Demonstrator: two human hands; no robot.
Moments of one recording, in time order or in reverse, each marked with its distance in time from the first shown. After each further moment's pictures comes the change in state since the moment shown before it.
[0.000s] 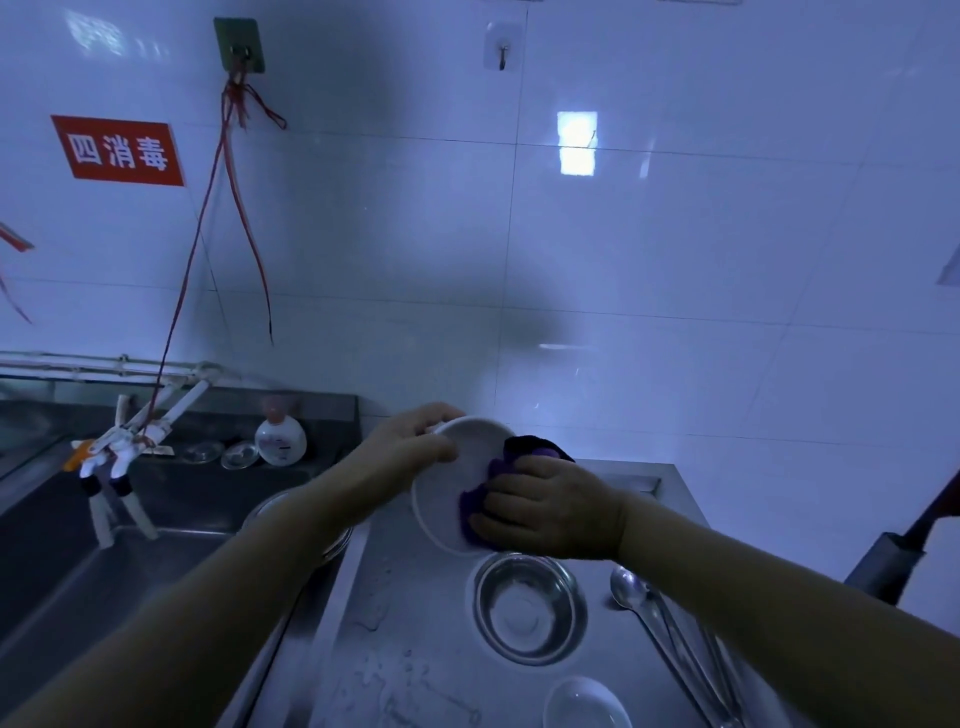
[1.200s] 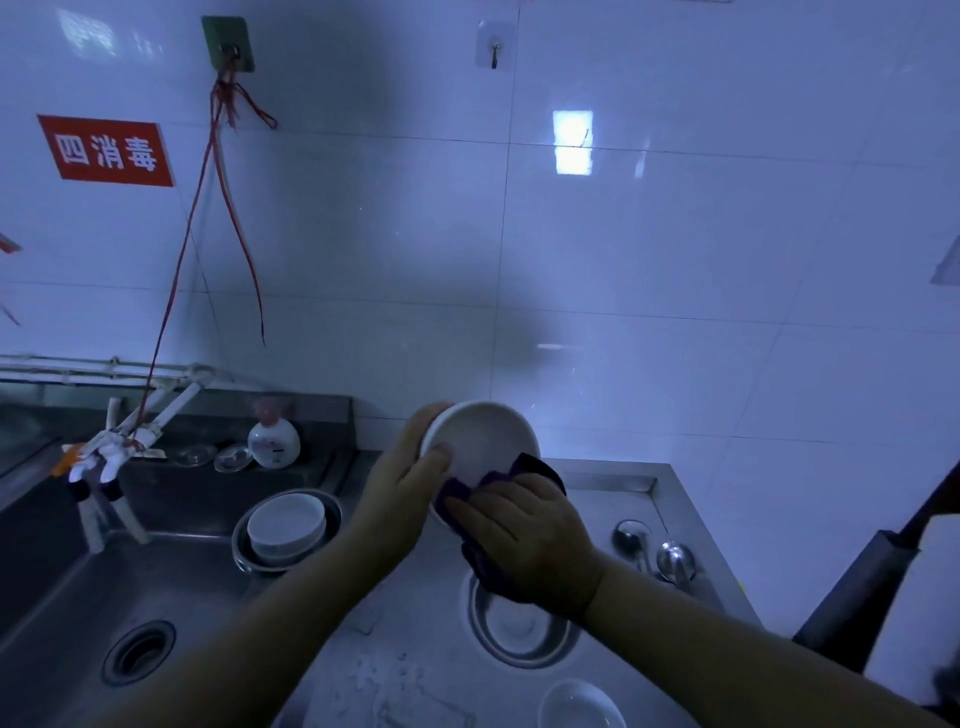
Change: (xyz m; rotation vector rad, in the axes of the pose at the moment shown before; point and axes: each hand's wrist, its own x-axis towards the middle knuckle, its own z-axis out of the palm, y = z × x) left_hand -0.008 -0.018 0.039 -0.036 0.330 0.229; right_hand 0.005 -0.046 0.020 0.025 0.183 0.466
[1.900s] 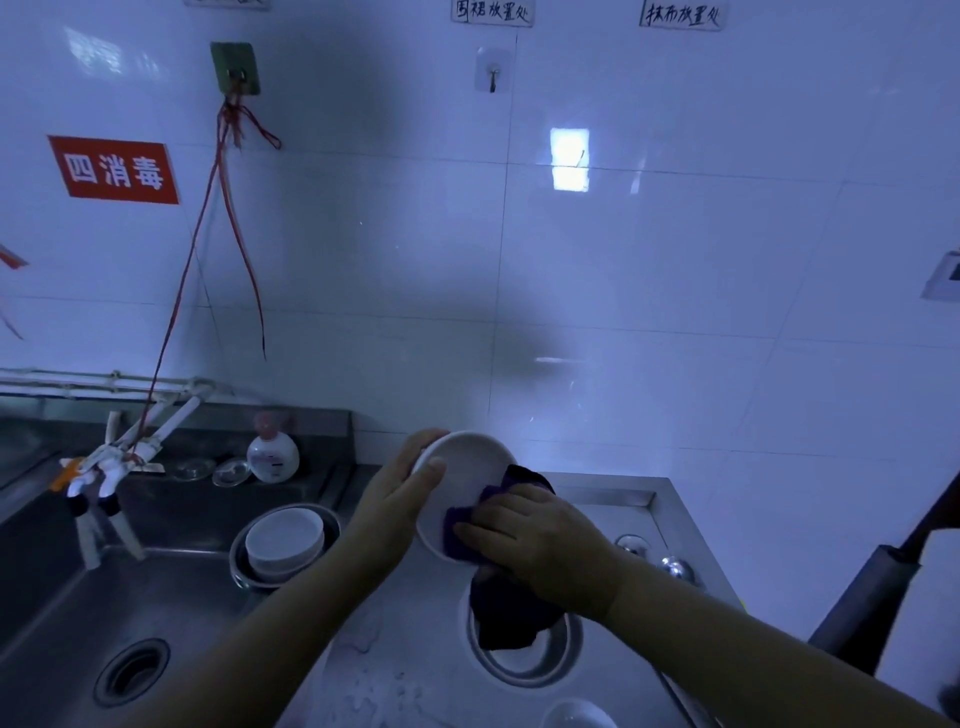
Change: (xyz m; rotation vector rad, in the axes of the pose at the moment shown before) left_hand -0.002 -0.012 -0.010 -0.013 -0.056 -0.093; right_hand 0.010 0.018 -0.029 0.098 -0.390 -0.086
